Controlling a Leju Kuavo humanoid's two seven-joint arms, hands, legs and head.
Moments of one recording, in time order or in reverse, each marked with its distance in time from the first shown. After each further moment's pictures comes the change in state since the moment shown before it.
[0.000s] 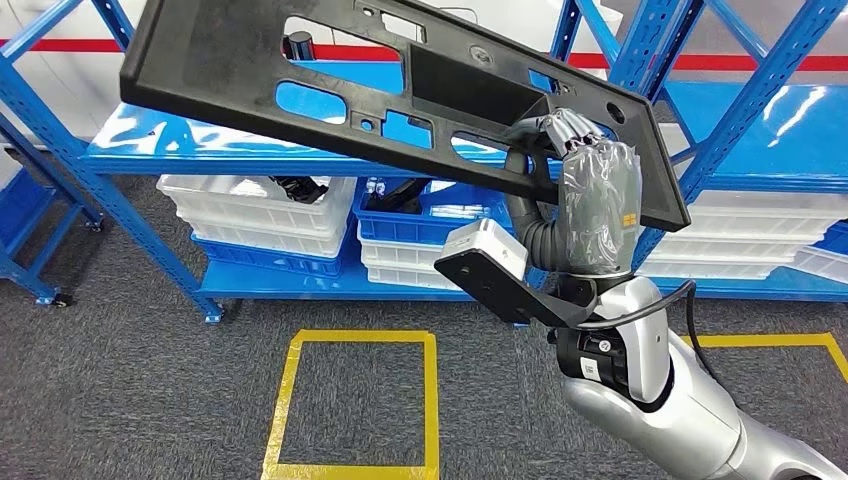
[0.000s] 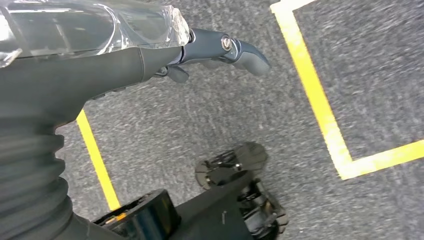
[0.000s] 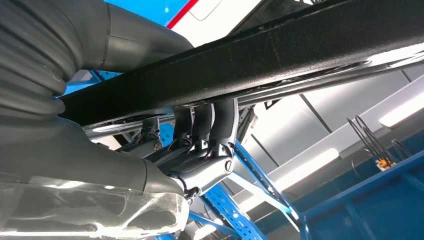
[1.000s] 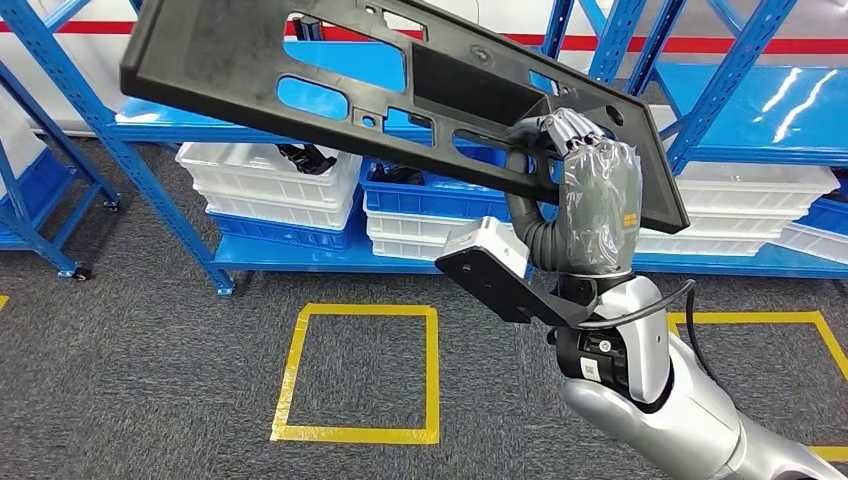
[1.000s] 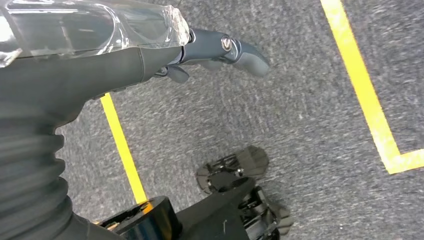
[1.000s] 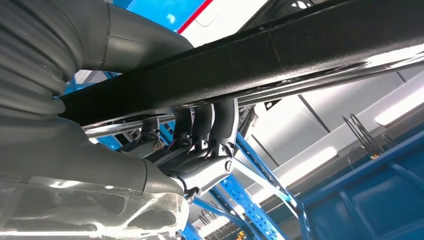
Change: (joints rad) left arm -0.001 0.006 -0.002 0.000 0.021 0.006 0.016; right arm -0.003 0.013 0.000 0.010 -0.009 -0.001 0.000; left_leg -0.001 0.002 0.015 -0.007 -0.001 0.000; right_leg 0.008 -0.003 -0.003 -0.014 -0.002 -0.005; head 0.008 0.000
